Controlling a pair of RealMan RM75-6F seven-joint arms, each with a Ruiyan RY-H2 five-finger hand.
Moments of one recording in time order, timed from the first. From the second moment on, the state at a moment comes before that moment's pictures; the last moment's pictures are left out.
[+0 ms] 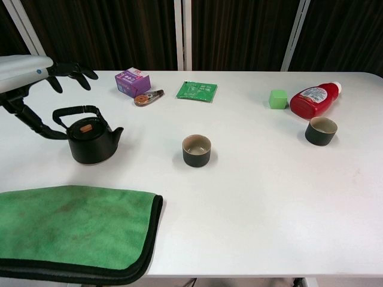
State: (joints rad) left arm -0.54 -1.40 -0.14 -1.63 1.28 1.01 0.27; right arm 0.33 -1.29 0.25 -1.28 -1.71 1.85 0.53
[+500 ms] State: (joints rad) left arm -0.61 -1.42 -0.16 -1.61 1.20 0.94 0.27; right arm 0.33 -1.31 0.24 -1.23 -1.70 1.85 0.53
